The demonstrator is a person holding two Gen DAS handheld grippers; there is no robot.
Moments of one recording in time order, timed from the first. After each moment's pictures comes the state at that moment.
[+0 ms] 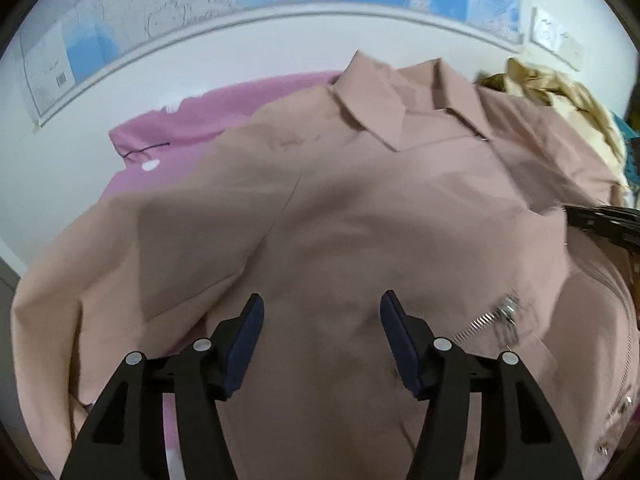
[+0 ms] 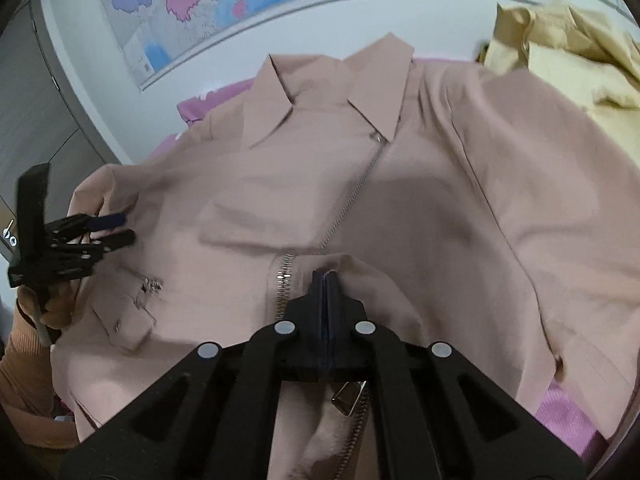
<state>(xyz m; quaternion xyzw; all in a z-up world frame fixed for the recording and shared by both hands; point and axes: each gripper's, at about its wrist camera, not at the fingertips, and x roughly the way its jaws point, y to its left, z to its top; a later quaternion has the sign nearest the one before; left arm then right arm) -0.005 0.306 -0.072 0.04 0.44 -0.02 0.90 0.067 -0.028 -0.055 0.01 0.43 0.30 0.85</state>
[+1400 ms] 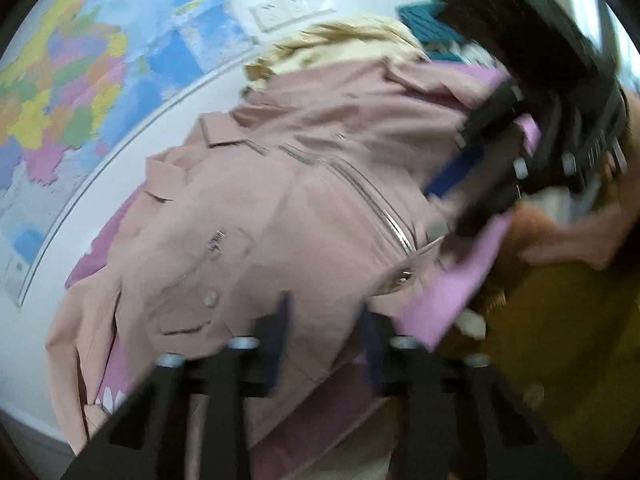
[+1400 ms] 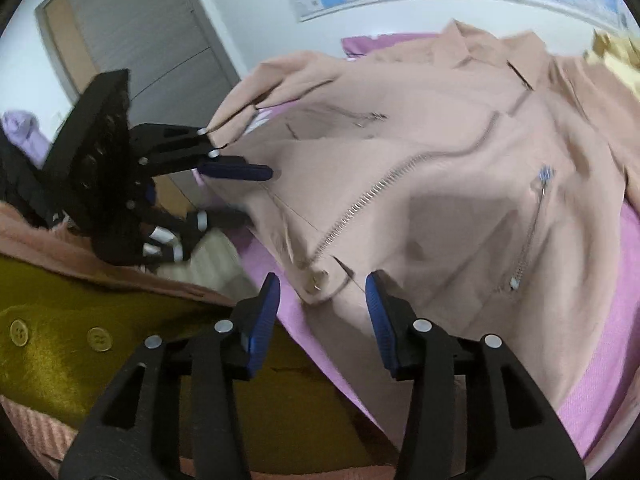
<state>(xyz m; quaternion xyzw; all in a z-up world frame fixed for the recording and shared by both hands) -0.186 0.152 -0.079 0.27 0.33 -0.20 0.88 -0.124 -0.033 -0.056 -0.05 0.42 0.49 0.76</state>
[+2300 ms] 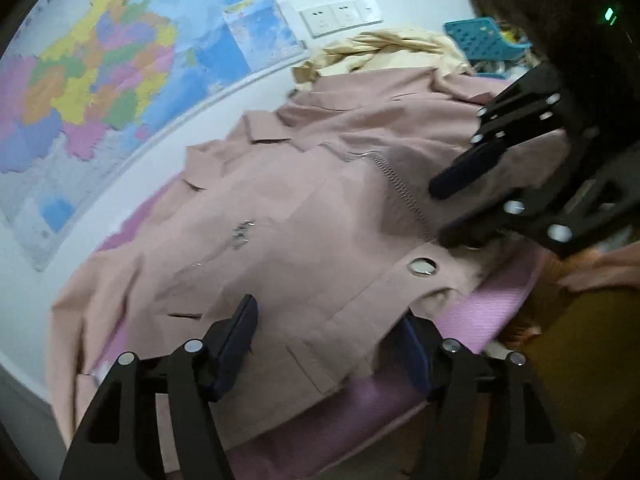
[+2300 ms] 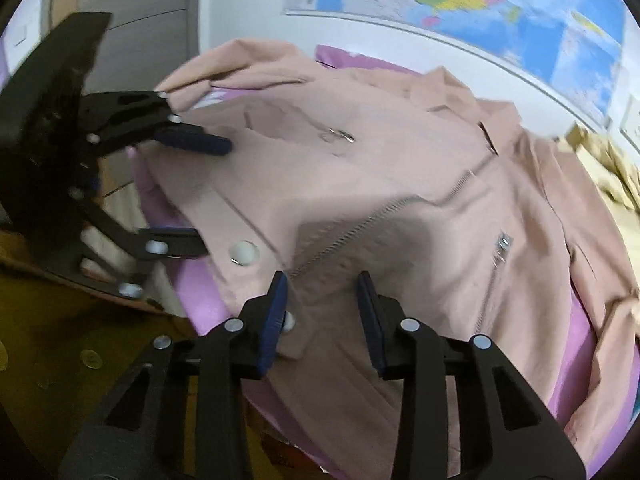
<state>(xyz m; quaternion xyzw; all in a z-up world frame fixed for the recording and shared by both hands) -0.186 0.156 -0.104 0.25 0.30 -0.15 0.91 -0.136 0.010 -0.065 -0.21 0.33 0.37 0.84</state>
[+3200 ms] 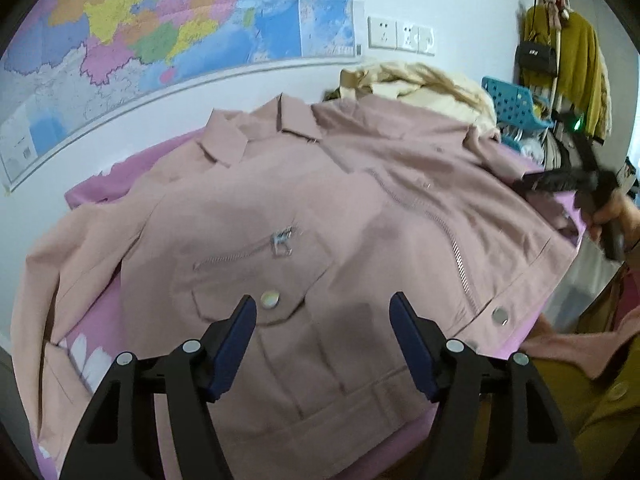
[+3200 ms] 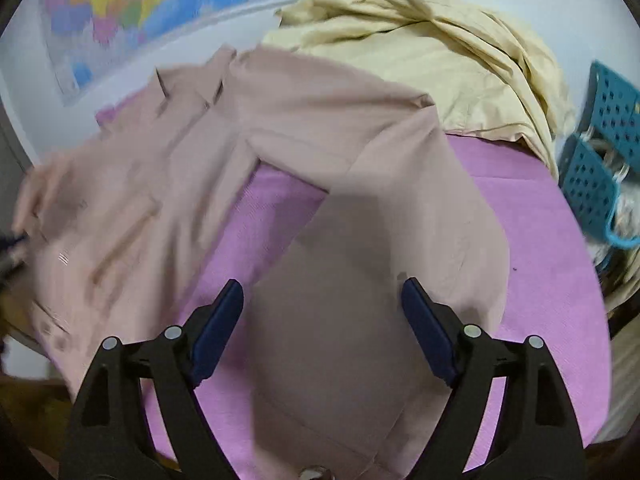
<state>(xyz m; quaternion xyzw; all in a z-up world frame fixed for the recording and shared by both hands) -0.142 0.209 -0.063 0.09 0.34 -0.17 0.92 -0.049 -0.189 -0.061 -0.01 0.43 0.11 0.90</state>
